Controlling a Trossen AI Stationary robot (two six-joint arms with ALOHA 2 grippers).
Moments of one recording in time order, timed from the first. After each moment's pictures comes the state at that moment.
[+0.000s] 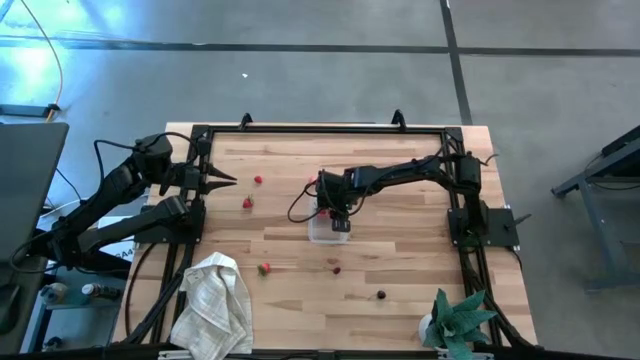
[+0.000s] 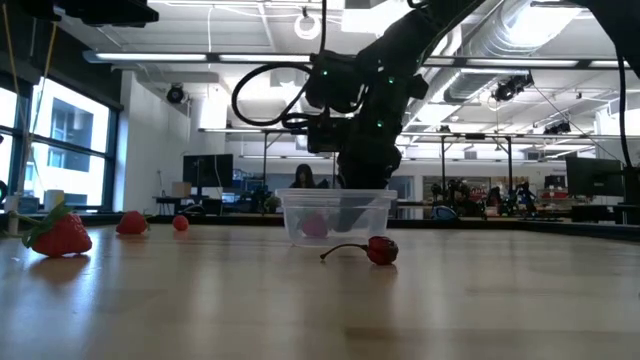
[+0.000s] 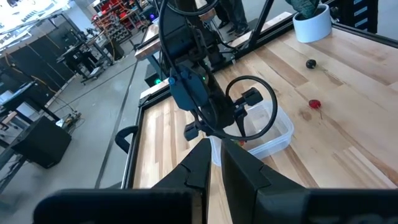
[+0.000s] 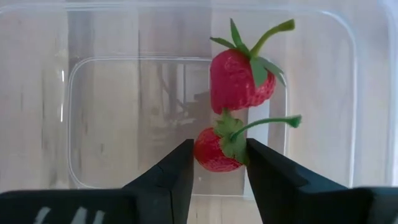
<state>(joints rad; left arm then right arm) 0.74 0.41 0.68 -0.61 0.58 0.70 -0.14 2.02 1.35 -0.54 -0.11 -0.14</state>
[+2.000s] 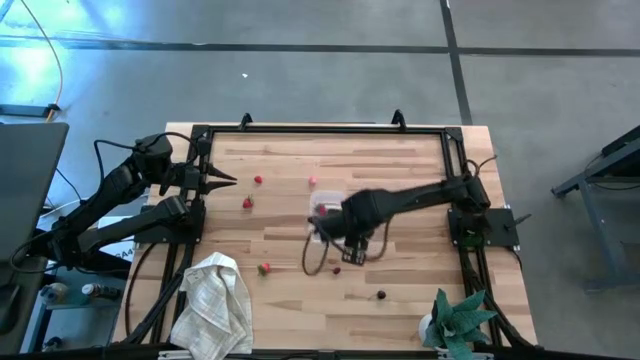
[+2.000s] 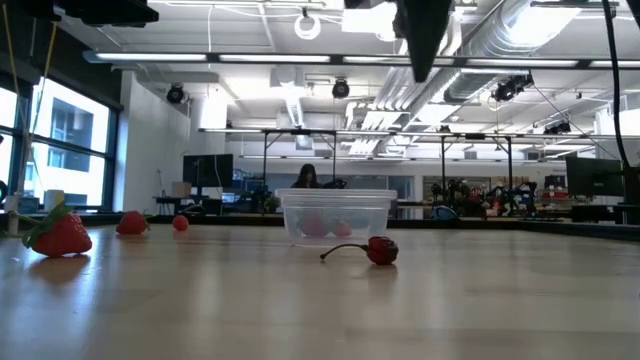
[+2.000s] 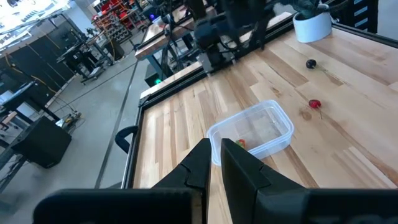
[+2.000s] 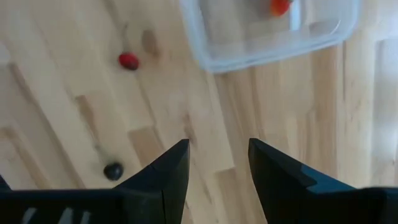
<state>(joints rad) 0.74 0.41 0.68 -0.61 0.58 0.70 0.24 2.02 2.01 -1.56 0.08 0.48</state>
